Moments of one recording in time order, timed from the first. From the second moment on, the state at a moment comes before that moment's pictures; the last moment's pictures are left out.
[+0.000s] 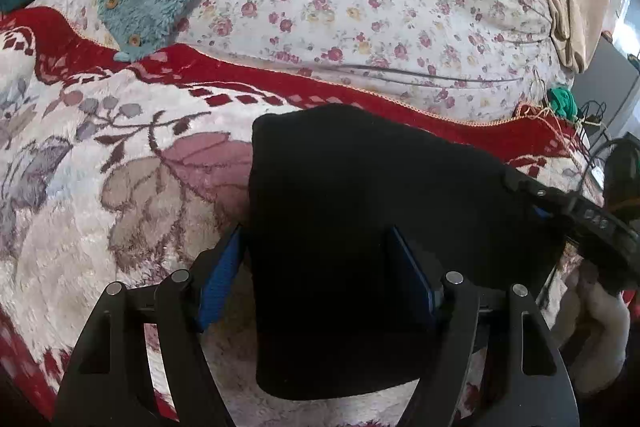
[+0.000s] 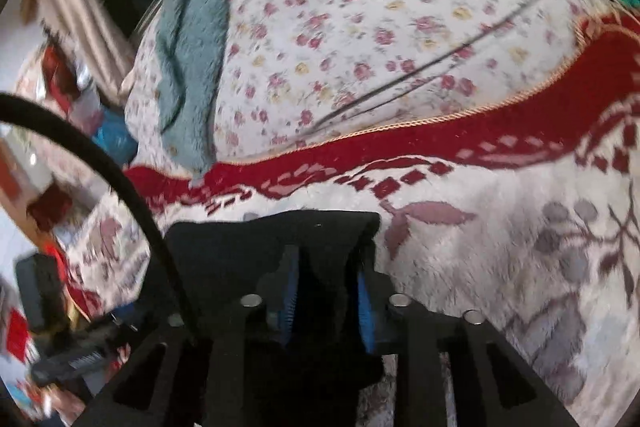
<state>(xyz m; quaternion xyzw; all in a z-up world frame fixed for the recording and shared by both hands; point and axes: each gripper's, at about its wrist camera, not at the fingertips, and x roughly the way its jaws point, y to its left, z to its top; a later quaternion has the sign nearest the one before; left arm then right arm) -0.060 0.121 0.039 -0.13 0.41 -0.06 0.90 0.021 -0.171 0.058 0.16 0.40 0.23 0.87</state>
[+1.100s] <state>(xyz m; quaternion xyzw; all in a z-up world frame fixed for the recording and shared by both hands) -0.070 0.145 0.057 -0.16 0.42 -0.09 0.89 -0.006 -0.176 0.063 0.17 0.40 0.25 0.86</state>
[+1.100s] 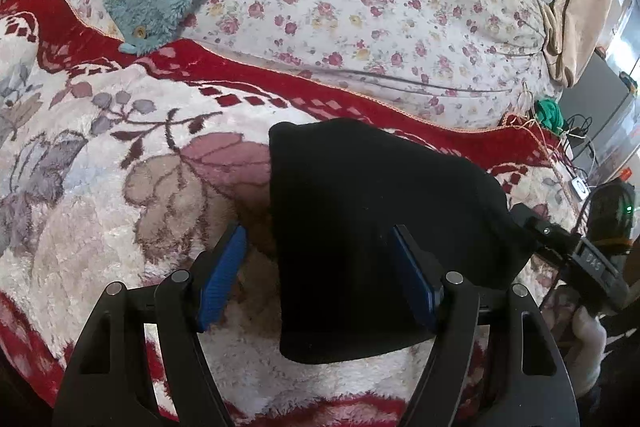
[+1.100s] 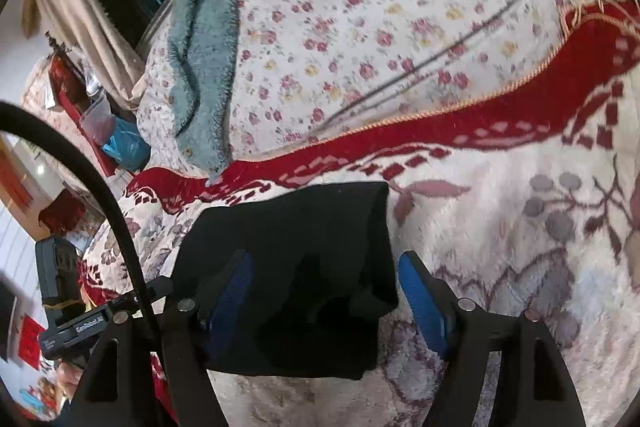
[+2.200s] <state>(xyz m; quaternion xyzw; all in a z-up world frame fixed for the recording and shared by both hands) -0.026 0.136 0.015 -0.20 0.45 -0.14 0.86 0.031 -0.158 0.014 0.19 0.46 0.30 0.81</state>
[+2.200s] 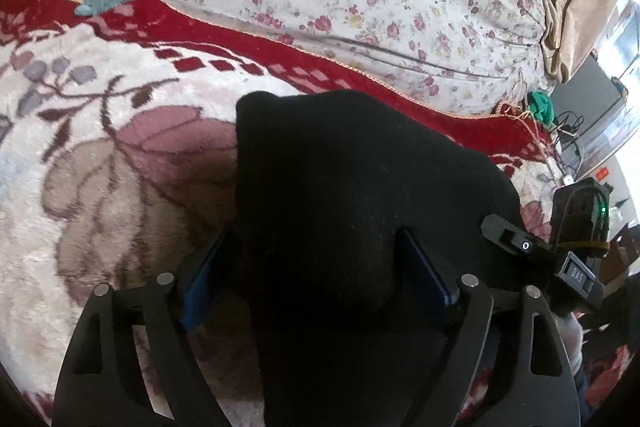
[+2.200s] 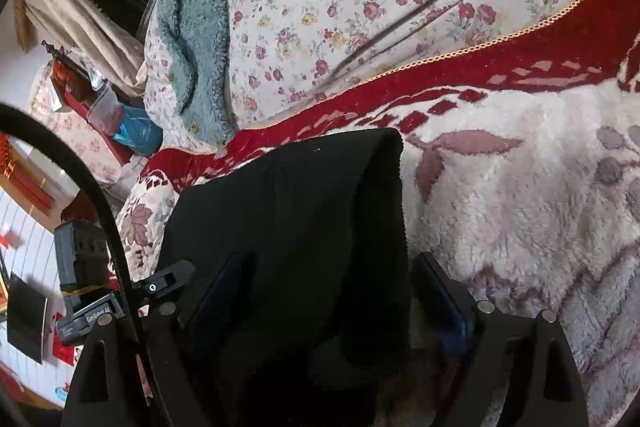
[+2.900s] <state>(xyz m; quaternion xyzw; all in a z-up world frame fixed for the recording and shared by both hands) -0.058 0.170 0.078 -0.18 0.42 -0.11 0.88 -0.003 -0.115 0.078 0.17 0.39 0.33 0.84</state>
